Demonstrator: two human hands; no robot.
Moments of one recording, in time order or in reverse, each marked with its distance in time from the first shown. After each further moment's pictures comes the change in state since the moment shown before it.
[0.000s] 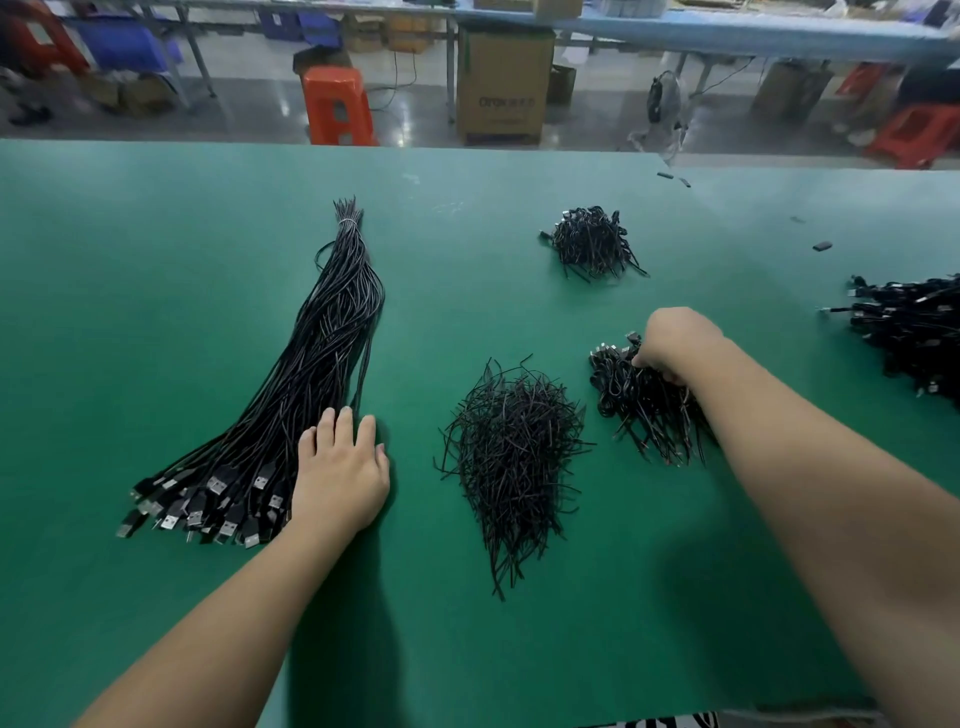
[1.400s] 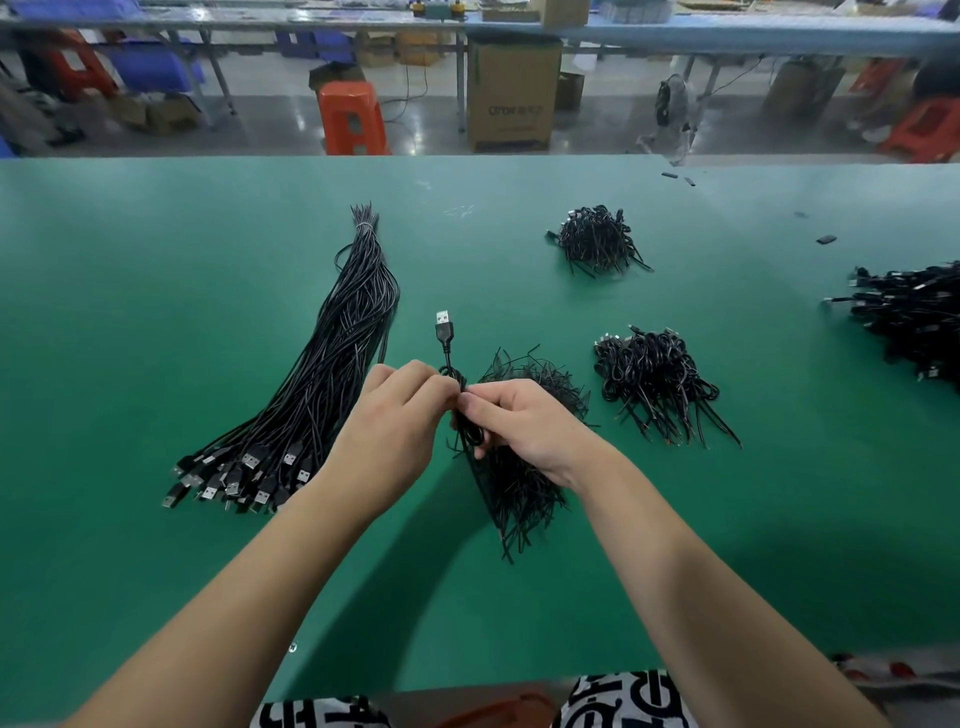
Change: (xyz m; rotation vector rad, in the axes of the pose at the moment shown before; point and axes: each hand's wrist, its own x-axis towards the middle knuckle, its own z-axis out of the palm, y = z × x) left_hand -0.049 0.041 -0.137 -0.427 0.620 0.575; right_hand -0.190 -0.093 0.049 1.315 -0.432 -0.796
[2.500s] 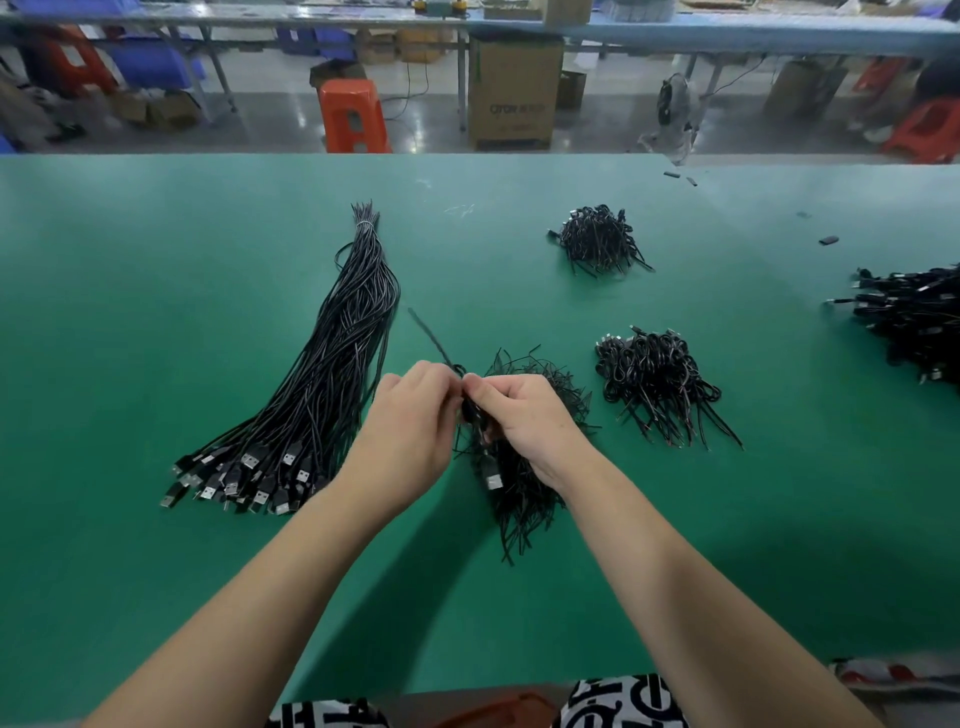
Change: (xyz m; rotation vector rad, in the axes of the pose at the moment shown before) left_hand 0.011 0.019 -0.003 -0.168 -0.146 -0.252; right_hand 0.011 0.007 0.008 0.082 0.250 0.051
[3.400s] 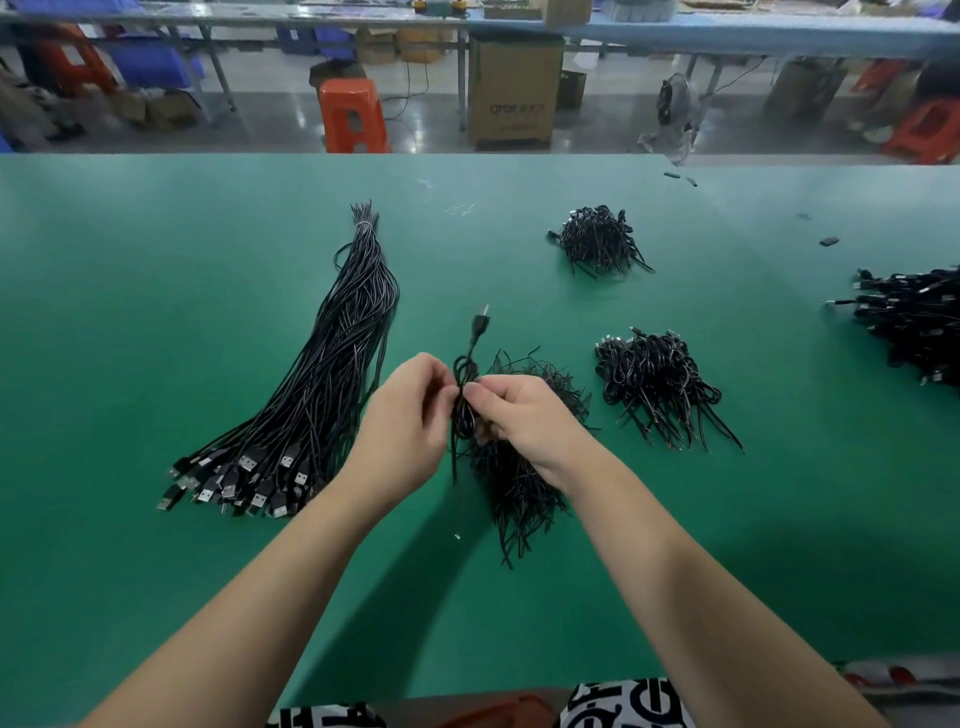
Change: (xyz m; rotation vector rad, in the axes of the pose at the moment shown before) left_hand 0.006 -0.006 0.006 -0.244 0.023 -0.241; right_hand 0.003 0.003 -0.007 -0.034 -0.082 -0.033
